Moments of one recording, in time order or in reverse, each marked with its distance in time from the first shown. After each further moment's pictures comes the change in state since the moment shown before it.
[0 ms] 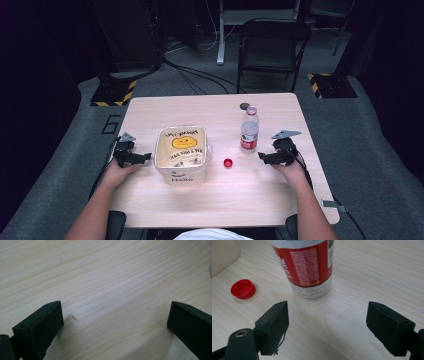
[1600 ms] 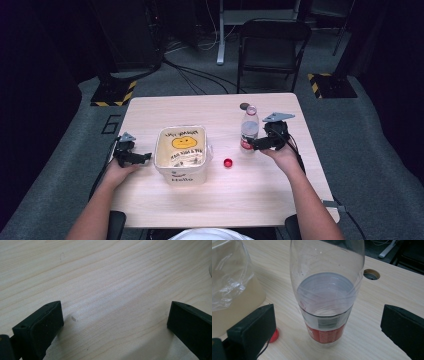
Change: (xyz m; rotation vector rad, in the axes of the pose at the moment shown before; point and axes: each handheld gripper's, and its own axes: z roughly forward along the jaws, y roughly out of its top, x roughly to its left) left arm 0.000 0.001 0.001 0.000 -0.001 -0.004; right arm 0.023 0.067 -0.019 -0.130 0.028 -0.049
